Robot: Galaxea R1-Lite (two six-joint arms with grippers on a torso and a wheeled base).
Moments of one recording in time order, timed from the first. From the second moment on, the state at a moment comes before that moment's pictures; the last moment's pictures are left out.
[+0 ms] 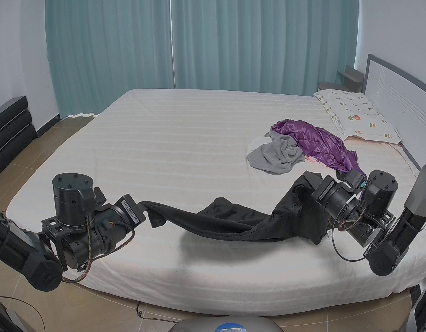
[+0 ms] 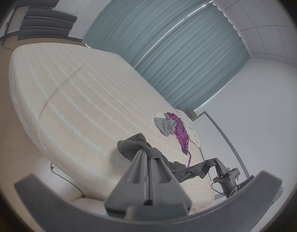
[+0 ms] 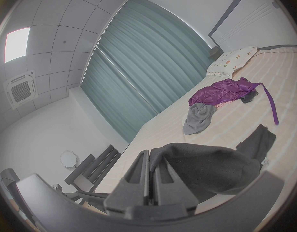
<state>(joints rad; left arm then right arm) -0.46 1.70 -0.46 -0.89 0.10 -0.87 0.40 2.00 -0.44 -1.55 -0.05 0.71</state>
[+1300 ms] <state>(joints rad) -0.46 1.68 -0.45 -0.88 0.10 -0.86 0.40 1.99 -0.43 -1.55 -0.05 0.71</state>
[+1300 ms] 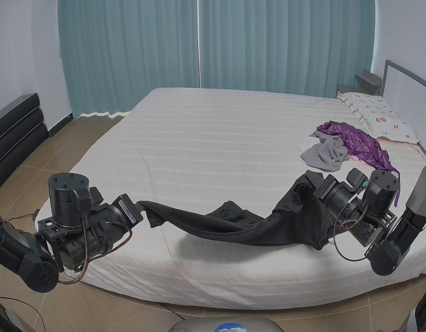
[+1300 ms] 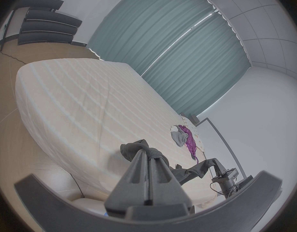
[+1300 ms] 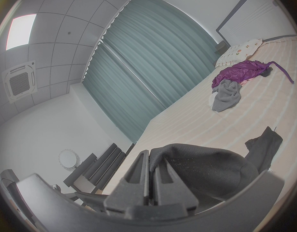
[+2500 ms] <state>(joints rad) -0.55 1.36 -0.43 -0.70 0.18 -0.76 0.38 1.46 -0.23 -1.44 -0.07 0.62</state>
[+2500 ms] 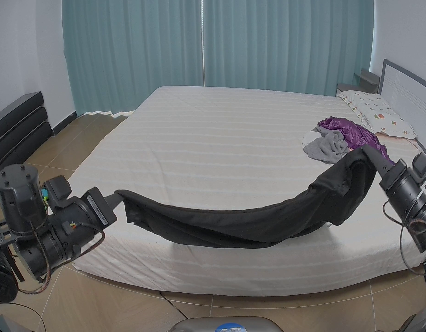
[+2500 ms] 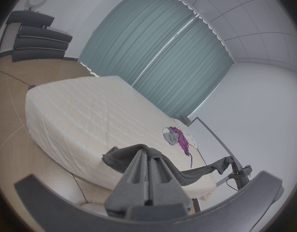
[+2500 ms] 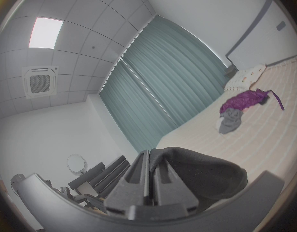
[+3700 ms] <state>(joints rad) -0.38 1.90 -1.17 -0.53 0.17 -0.74 0.23 1.84 -1.03 -1.05 -0.10 0.58</state>
